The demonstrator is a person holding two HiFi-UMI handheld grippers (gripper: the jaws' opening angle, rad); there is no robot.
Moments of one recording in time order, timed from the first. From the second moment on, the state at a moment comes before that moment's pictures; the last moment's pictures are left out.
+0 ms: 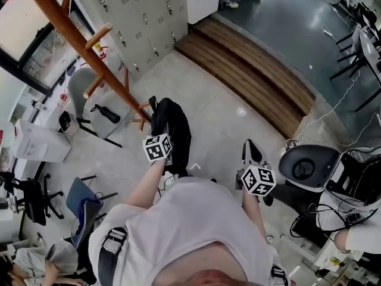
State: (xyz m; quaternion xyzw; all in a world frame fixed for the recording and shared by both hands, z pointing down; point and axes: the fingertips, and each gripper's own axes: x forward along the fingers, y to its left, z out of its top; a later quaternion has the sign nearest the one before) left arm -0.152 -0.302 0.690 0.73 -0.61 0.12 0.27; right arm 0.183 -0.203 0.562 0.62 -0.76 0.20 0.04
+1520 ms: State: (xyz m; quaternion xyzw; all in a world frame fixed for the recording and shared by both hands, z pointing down) left arm -0.202 -0.288 0.756 0.66 -0.62 0.23 0.35; right arm 0.174 -0.202 0.578 0.61 -0.76 0.22 0.04
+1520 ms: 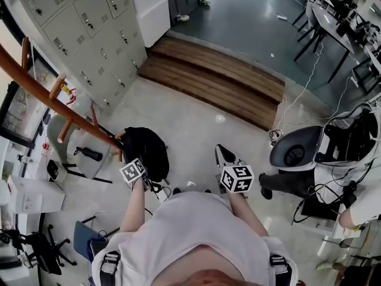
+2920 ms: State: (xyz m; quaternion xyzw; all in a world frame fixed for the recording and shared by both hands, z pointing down) left arm -0.098 -0.296 0.562 0.80 -0.54 0.17 0.18; right arm 0.196 -0.205 0.551 0.62 -0.76 0.20 0.04
